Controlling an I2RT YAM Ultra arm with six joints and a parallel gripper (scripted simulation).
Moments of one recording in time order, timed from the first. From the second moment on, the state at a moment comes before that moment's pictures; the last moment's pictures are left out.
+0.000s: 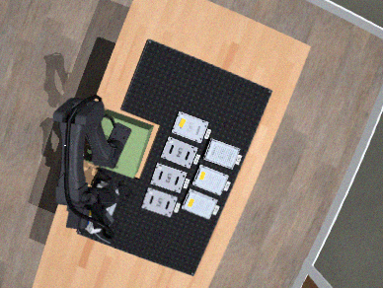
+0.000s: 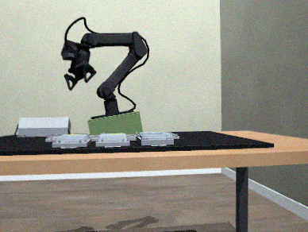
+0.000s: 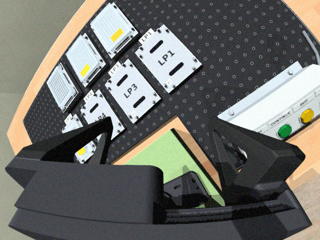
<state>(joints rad) -1.22 0.69 0.76 -1.21 -0.51 -0.53</state>
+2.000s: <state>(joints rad) -0.57 1.24 0.86 -1.01 -0.22 -0.27</state>
